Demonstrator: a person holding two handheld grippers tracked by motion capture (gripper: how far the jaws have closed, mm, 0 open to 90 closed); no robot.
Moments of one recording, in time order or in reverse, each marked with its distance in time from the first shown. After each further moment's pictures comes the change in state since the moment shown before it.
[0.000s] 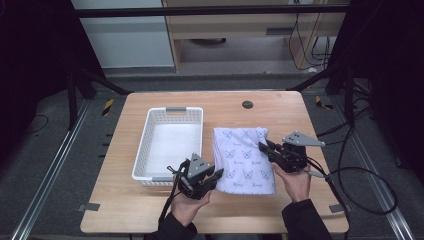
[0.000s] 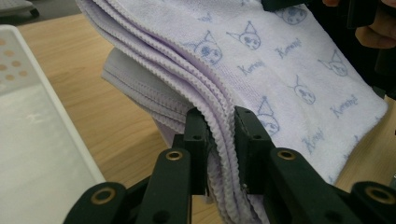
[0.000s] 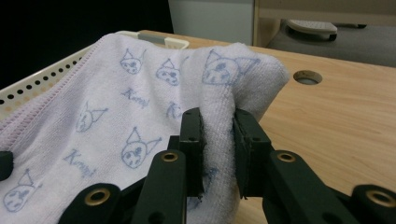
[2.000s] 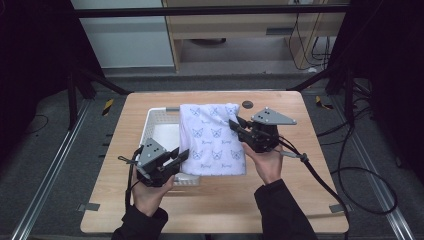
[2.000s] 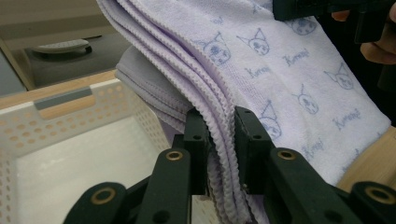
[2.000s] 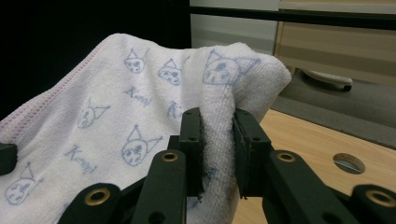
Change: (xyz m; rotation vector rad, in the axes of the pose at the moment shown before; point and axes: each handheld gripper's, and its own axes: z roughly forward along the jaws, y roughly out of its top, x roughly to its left) left arm 0.057 0.022 -0.079 -0.140 0.108 -0.024; right arm 0.067 0.078 0.032 -0.113 0.053 -0.094
